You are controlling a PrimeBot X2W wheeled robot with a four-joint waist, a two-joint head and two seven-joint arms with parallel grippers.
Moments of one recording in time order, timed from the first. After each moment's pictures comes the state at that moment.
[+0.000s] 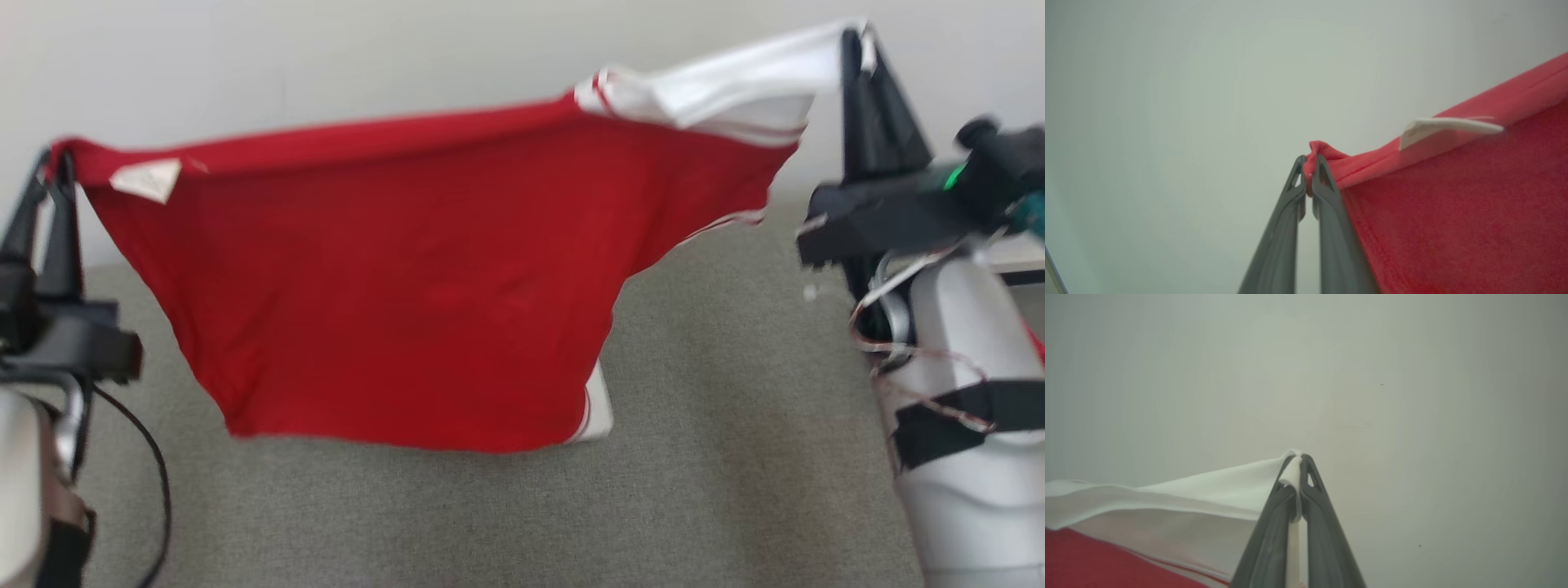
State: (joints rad) left arm -0.55 0.34 0.07 0.34 0.01 -0.11 -0.26; right arm -0.71 -0.18 0.04 0.37 0.17 0.13 -0.22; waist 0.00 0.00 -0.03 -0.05
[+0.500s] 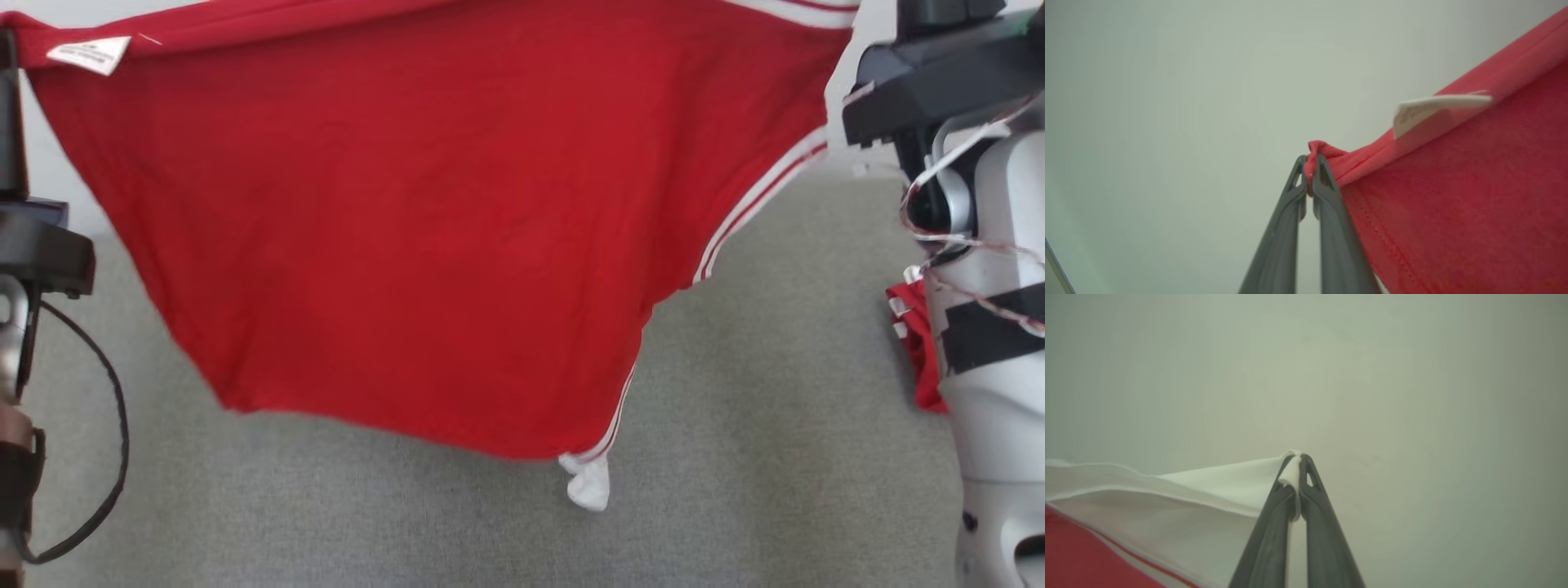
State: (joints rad) left arm -0.77 0.44 -0.02 0.38 0.00 -0.13 -0.17; right arm -0.96 -0.26 0.09 0.37 0.16 0.13 -0.11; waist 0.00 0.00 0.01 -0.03
